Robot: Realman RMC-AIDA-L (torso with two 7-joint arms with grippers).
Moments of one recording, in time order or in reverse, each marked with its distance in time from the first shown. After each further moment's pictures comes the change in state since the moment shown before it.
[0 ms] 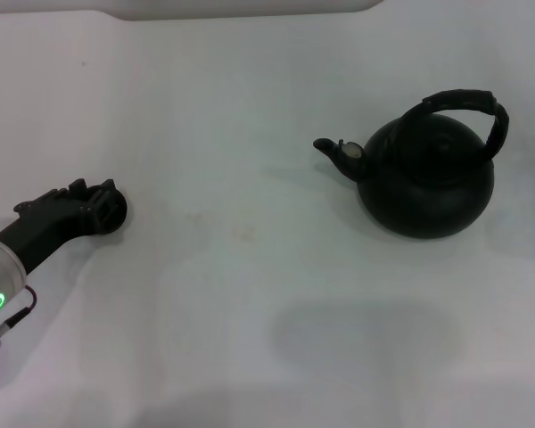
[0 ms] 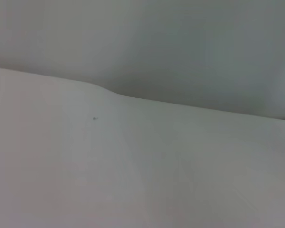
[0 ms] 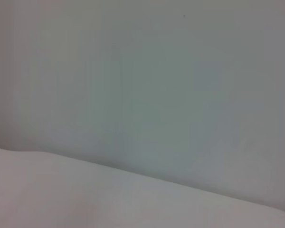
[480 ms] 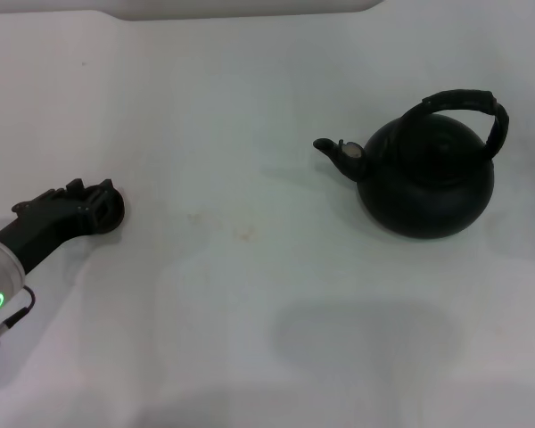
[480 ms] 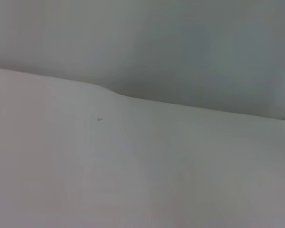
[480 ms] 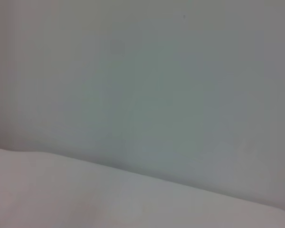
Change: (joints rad) left arm 0.001 -0.004 -0.006 0.000 0.007 0.005 0.001; right arm -0.003 0.002 0.000 -0.001 0.001 0.004 0.000
